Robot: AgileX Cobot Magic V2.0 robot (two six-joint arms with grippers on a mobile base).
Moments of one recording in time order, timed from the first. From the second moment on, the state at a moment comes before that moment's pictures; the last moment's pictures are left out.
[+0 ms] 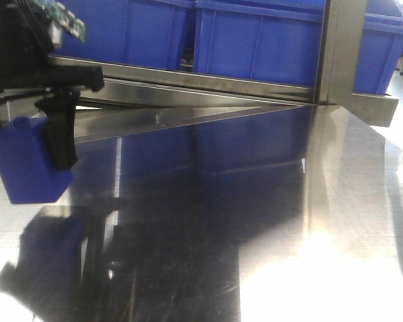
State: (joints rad) left arm -0.45 1.67 -1.30 -0.04 1.16 -0.42; right arm 0.16 0.21 -0.33 -0.02 0.26 -0.04
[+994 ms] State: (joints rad) left arm -0.20 0.76 -0.71 -0.06 0.58 -0.05; right arm 0.16 0.21 -0.33 -0.02 0.26 -0.04
